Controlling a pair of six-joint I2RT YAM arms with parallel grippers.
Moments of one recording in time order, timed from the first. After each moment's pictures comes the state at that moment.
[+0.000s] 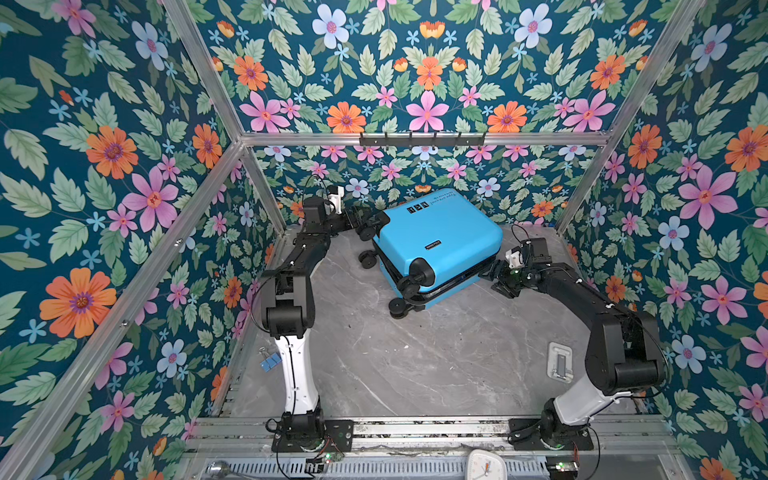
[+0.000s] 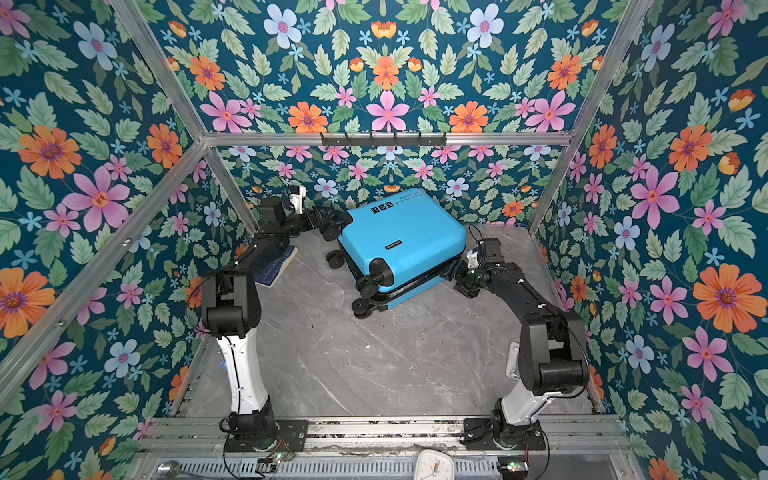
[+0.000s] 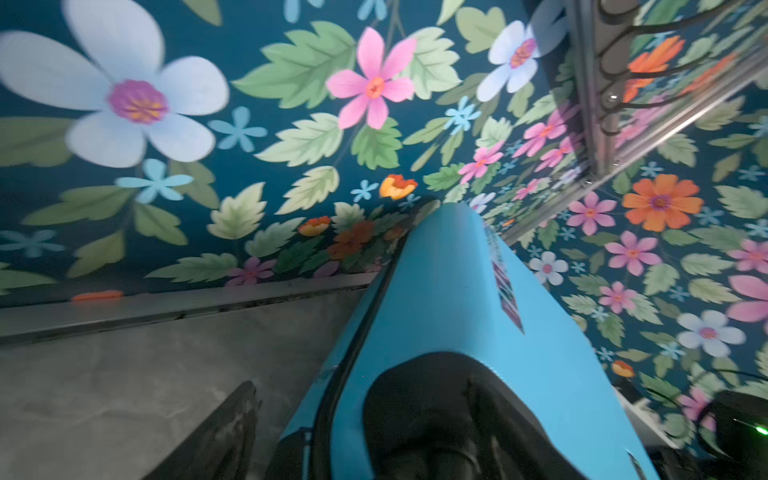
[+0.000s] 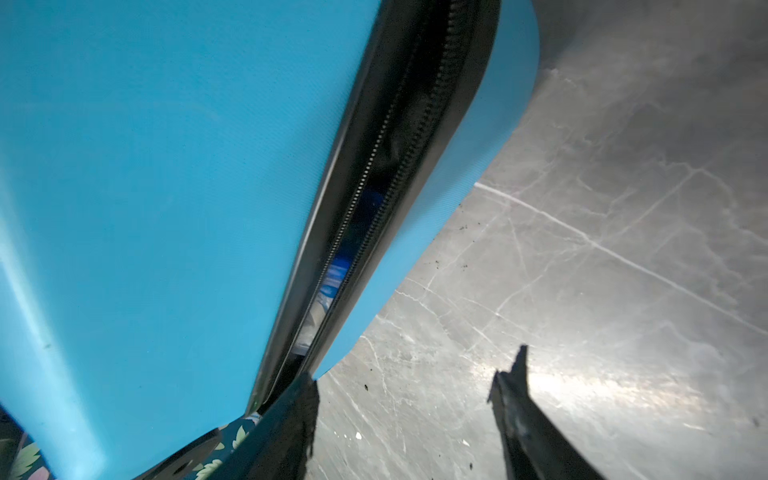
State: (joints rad) left arm -0.03 2.20 1.77 0.22 0.81 -0.52; right arm 0.07 1.64 1.15 -0.47 -0.52 0.68
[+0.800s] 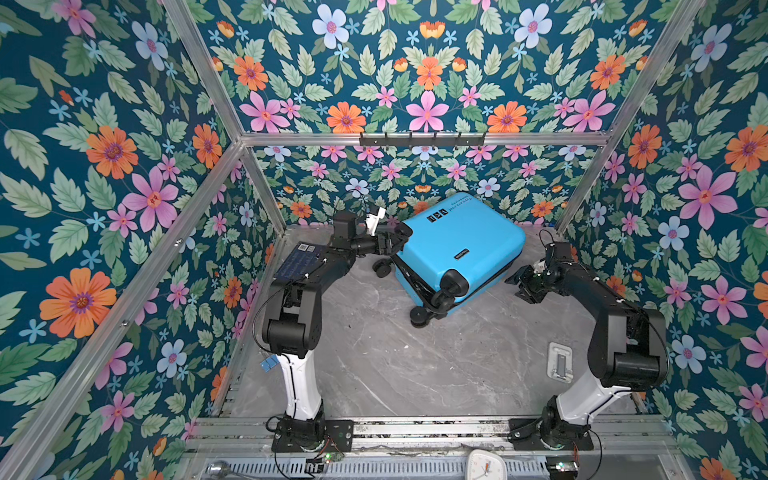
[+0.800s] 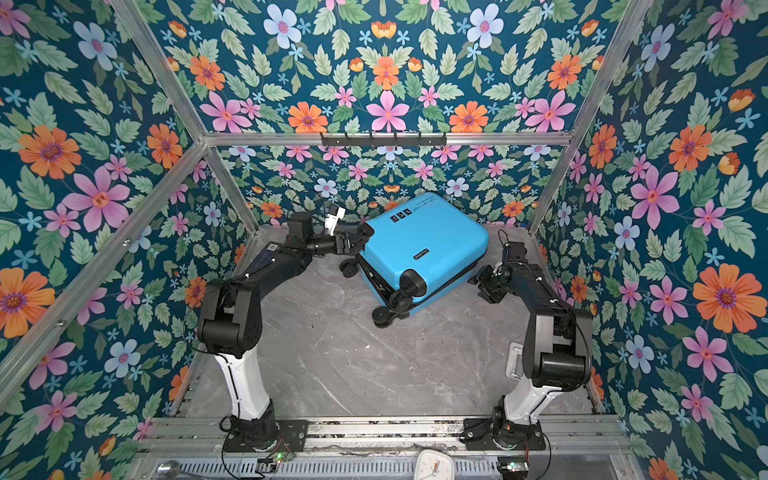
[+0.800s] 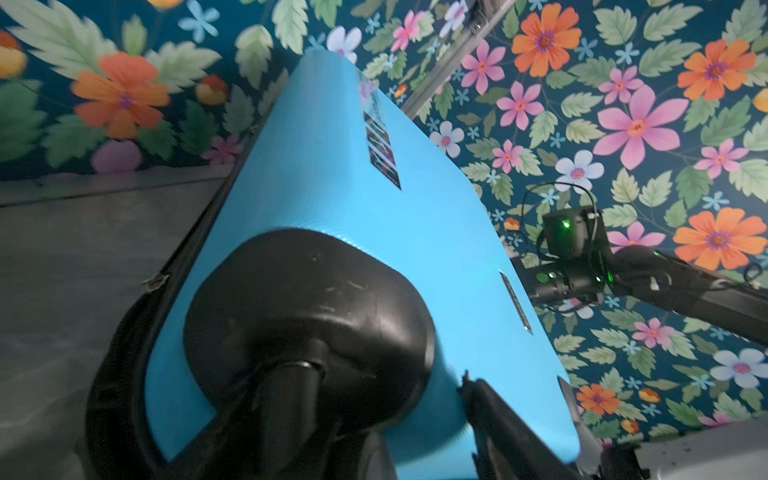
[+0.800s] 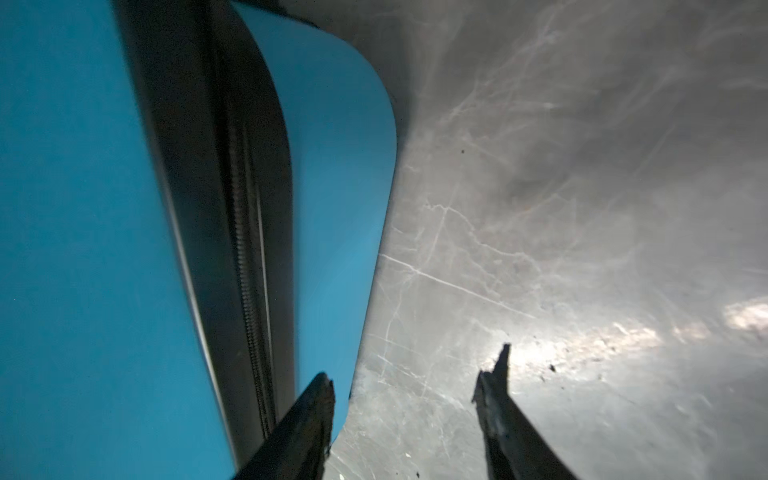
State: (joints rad) left arm -0.26 1.95 1.42 0.19 0.94 -0.40; right arm -0.13 1.68 1.16 -0.60 -0.44 0.68
